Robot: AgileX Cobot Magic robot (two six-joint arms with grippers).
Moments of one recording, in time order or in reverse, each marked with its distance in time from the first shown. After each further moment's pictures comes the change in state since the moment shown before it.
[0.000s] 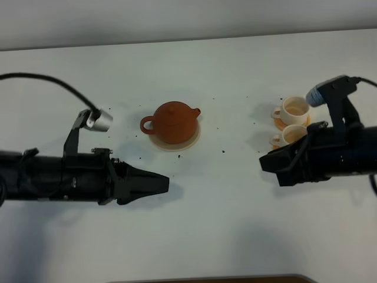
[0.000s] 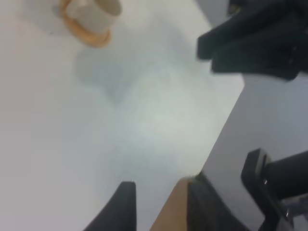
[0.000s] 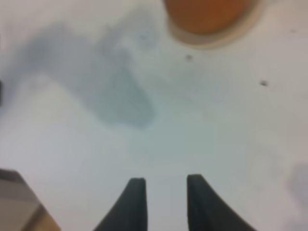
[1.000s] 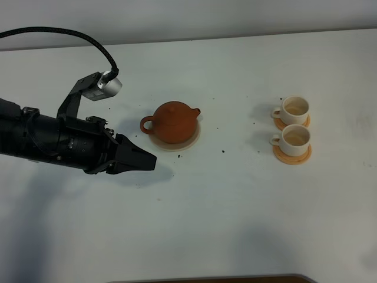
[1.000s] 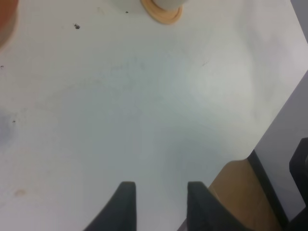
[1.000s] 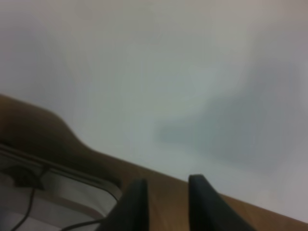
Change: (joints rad) left arm 0.000 0.000 -0.231 0.365 -0.048 -0.432; right arm 0.152 -0.764 0.045 -1.268 0.561 1.280
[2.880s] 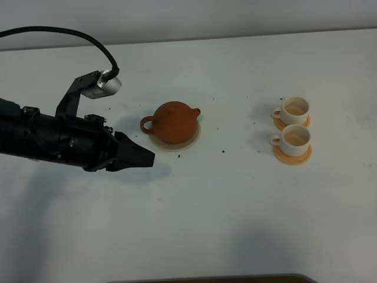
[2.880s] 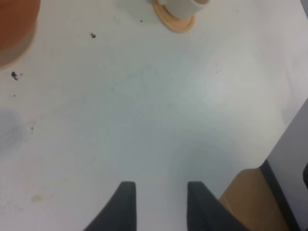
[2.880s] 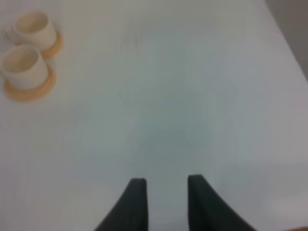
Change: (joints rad) left arm 0.000 0.000 0.000 0.002 -0.041 0.002; right arm -0.600 -0.607 0.090 0.064 -0.028 -0.108
